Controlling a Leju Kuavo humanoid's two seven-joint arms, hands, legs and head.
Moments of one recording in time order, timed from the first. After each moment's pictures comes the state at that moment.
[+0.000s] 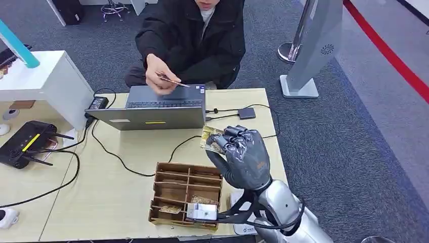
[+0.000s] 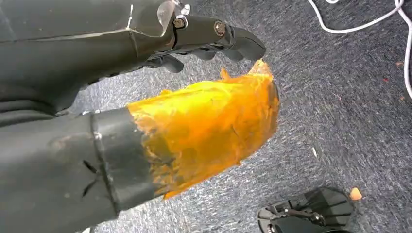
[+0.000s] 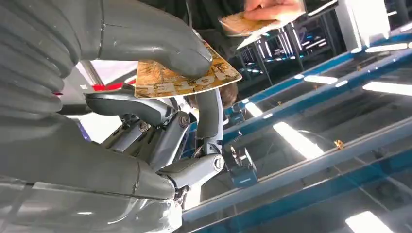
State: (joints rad) left arm -0.09 -0.17 0.52 -0.21 -1.13 0.27 0.01; right arm -0.27 -0.08 0.73 -1.80 1.19 -0.38 0.02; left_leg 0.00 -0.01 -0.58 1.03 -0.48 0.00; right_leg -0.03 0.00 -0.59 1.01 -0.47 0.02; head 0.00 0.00
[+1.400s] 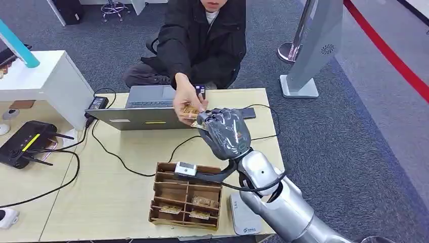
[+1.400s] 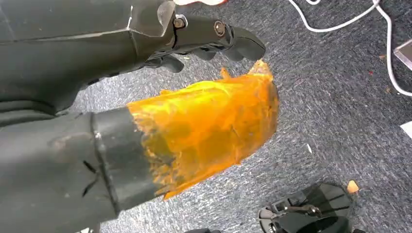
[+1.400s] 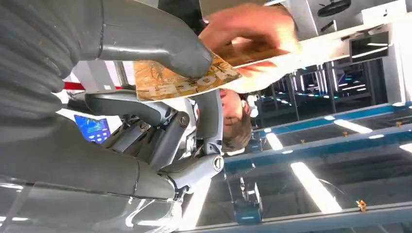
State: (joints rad) left arm -0.11 -0.18 0.49 -0.21 -1.18 0.24 0.03; right arm -0.46 0.01 0.73 -1.49 1.23 -0.25 0.07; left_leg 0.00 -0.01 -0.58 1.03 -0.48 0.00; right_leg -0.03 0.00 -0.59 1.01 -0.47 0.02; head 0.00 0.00
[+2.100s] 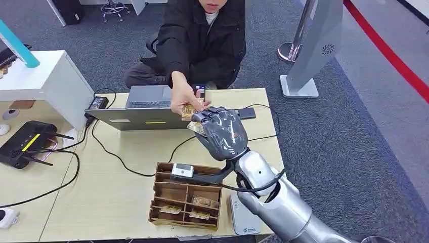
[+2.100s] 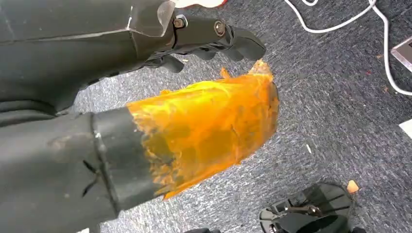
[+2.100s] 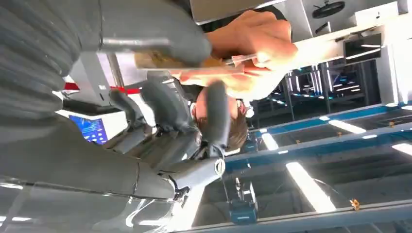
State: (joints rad) left arm -0.11 -0.18 0.47 -0.21 -1.18 0.24 0.03; right arm -0.47 0.01 0.75 -1.49 1.23 -0.25 0.08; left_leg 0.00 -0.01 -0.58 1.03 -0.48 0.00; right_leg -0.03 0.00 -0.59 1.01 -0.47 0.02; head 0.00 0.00
